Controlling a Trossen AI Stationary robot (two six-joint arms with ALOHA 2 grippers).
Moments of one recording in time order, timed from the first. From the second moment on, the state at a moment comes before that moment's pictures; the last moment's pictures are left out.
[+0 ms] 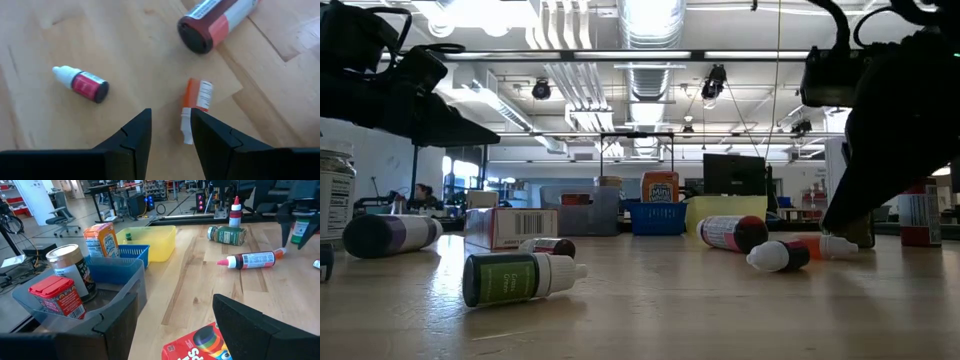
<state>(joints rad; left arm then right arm) 0.12 0.28 0.02 0.03 -0.23 0.10 0.59 1.67 0.82 -0.34 0.49 1.05</state>
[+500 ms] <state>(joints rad) 0.12 0.28 0.02 0.03 -0.23 0.10 0.56 1.68 0.82 -0.39 0.49 1.04</state>
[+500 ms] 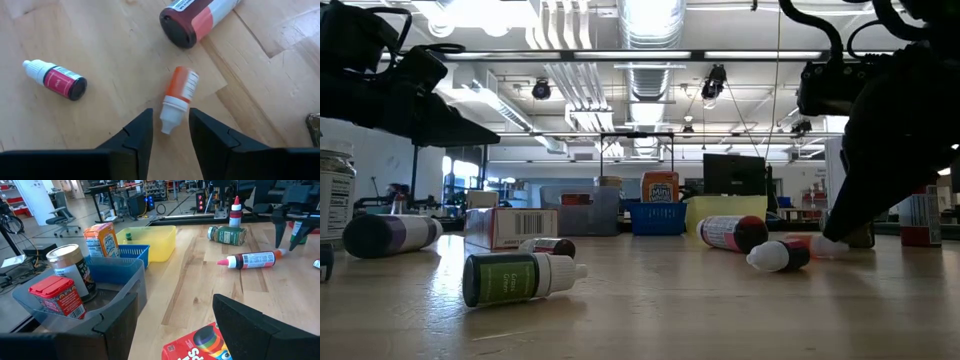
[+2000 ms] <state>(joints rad) 0.12 0.28 0.02 0.03 -0.23 0.10 0.49 1.70 0.95 -0.64 0.43 0.88</state>
